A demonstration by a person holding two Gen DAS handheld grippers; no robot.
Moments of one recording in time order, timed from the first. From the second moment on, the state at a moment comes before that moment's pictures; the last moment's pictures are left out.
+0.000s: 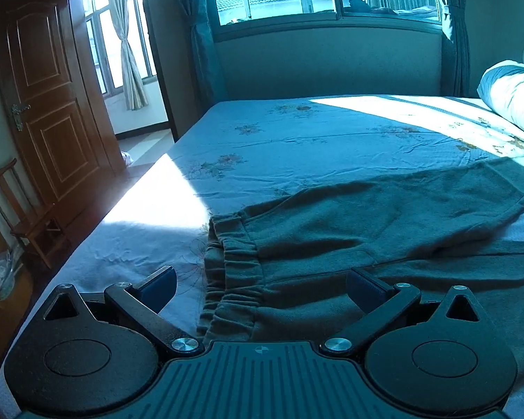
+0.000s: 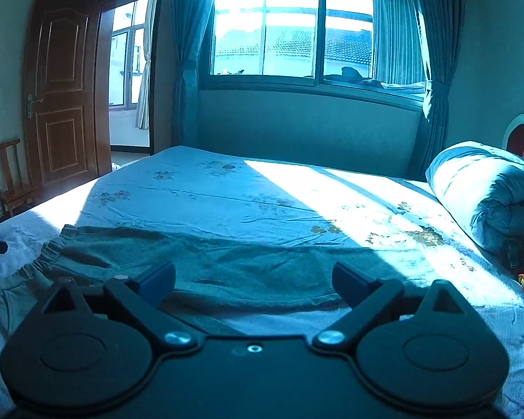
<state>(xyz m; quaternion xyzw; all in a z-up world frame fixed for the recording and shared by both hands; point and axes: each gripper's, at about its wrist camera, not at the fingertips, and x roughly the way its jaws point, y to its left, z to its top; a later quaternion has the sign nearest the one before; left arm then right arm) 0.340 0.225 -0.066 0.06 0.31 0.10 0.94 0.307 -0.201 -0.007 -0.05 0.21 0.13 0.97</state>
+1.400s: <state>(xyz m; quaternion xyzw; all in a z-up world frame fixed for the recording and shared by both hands) 0.560 0.351 -0.181 -0.06 0.38 0.00 0.92 0.643 -0.134 -0.144 -0.27 0.37 0.27 0.85</state>
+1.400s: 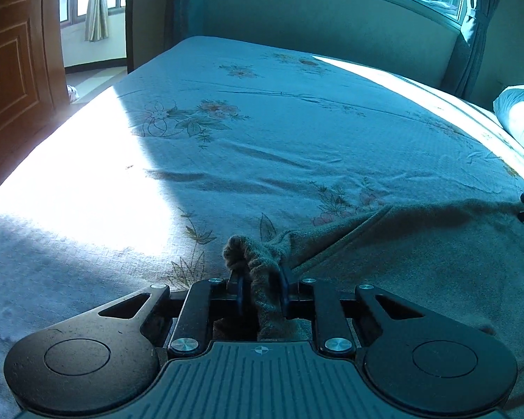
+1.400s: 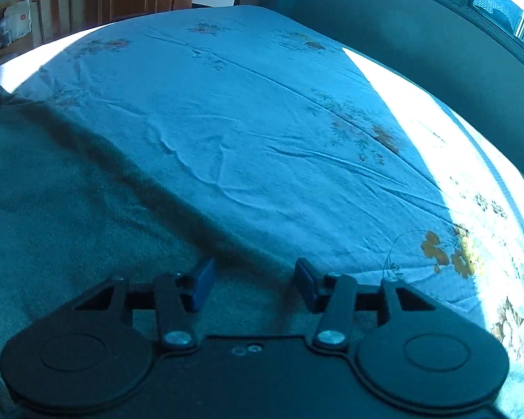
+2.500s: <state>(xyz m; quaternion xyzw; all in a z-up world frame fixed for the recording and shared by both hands) 0.361 0.336 -0.106 0.02 0.20 -0.11 0.97 0.369 -0.196 -0.047 -0.29 0.26 0.28 0.88</state>
